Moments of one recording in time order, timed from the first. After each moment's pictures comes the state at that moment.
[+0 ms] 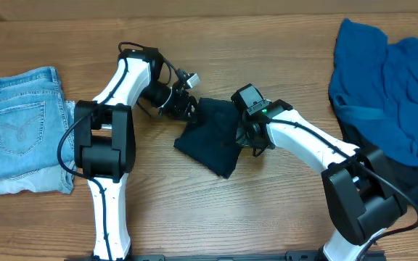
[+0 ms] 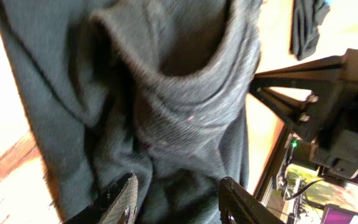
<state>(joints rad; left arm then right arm) -0.15 2.36 1.83 -1.27 0.85 0.40 0.51 1.86 1.20 -0.72 0.06 0.68</state>
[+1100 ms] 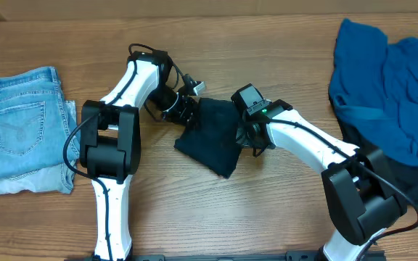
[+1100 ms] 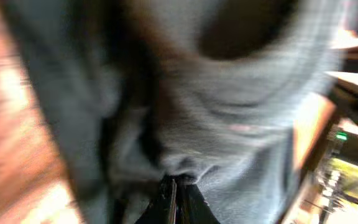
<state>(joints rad) -0.20 2.36 1.82 -1.24 0.69 0.39 0.51 1.86 1.20 -0.73 0.07 0.68</state>
